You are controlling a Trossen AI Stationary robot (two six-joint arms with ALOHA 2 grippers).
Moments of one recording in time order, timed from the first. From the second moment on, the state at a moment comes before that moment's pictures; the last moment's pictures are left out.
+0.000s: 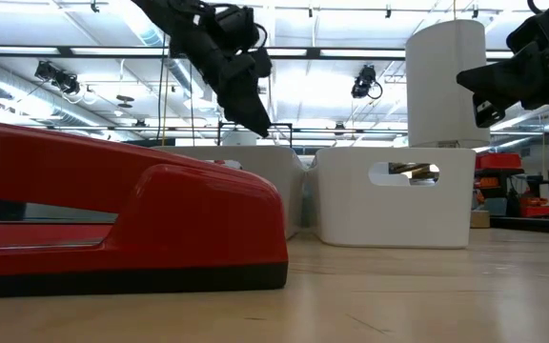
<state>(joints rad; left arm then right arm) 0.42 1.65 1.28 -0.48 0.21 0.19 0.01 0.00 0.02 0.01 -0.04 0.12</state>
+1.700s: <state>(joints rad) 0.33 1.29 0.84 -0.62 0.06 -0.08 0.01 0.00 0.02 0.01 -0.04 0.12</state>
